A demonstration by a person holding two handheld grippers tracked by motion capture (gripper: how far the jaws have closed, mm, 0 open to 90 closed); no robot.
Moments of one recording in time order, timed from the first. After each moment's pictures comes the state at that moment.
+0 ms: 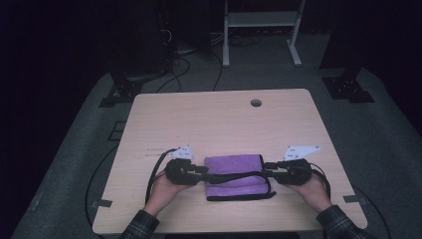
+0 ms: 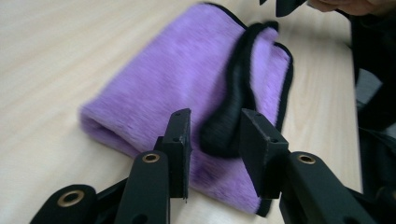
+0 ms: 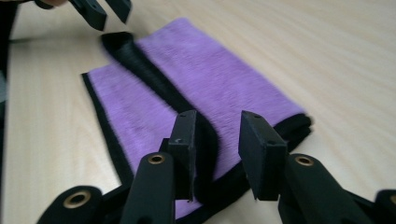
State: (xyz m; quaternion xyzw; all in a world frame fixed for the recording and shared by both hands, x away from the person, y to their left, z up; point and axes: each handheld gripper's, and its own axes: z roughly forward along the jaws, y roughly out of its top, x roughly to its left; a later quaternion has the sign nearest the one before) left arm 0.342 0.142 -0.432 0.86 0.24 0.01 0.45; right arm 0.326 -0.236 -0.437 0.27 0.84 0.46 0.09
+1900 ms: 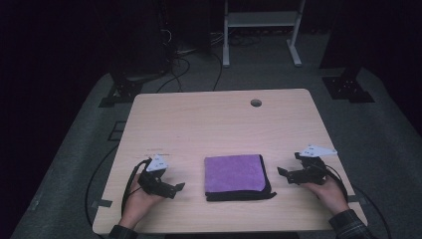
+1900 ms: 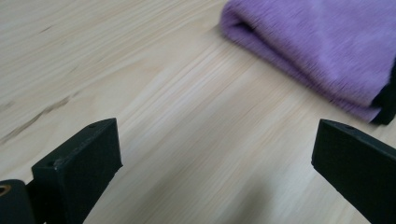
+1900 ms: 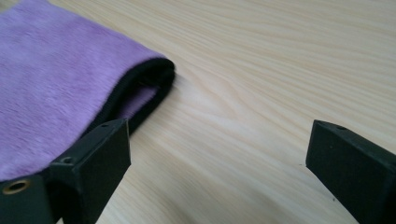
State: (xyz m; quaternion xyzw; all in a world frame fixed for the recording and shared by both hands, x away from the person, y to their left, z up) left arm 0.314 0.219 -0.457 0.85 0.34 0.14 0.37; right arm 0.333 -0.287 -0.467 0.42 0.79 0.41 0.18
